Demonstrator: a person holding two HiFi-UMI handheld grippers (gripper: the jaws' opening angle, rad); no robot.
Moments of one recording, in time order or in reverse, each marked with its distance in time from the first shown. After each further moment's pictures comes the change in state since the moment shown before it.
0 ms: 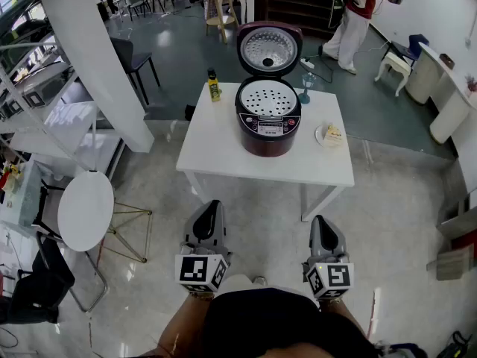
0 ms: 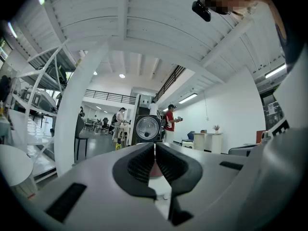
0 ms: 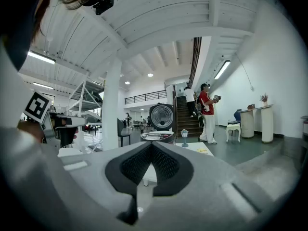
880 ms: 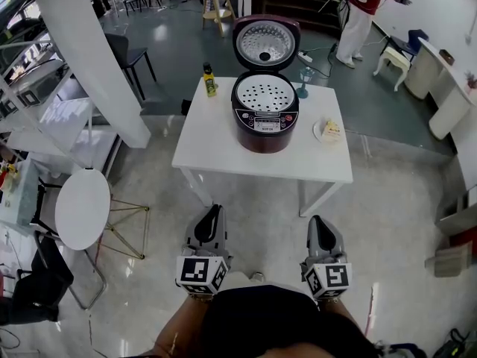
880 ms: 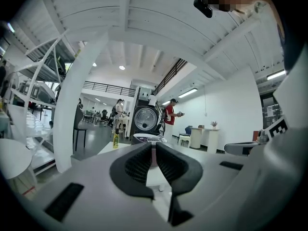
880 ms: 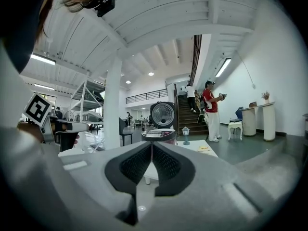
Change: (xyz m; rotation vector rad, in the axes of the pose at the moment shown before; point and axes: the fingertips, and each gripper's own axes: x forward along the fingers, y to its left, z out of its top) left arm 0.000 -0.008 -0.030 -0.033 0.090 -0.014; right arm 0.002 -0.001 -0.009 0.005 0.016 0.028
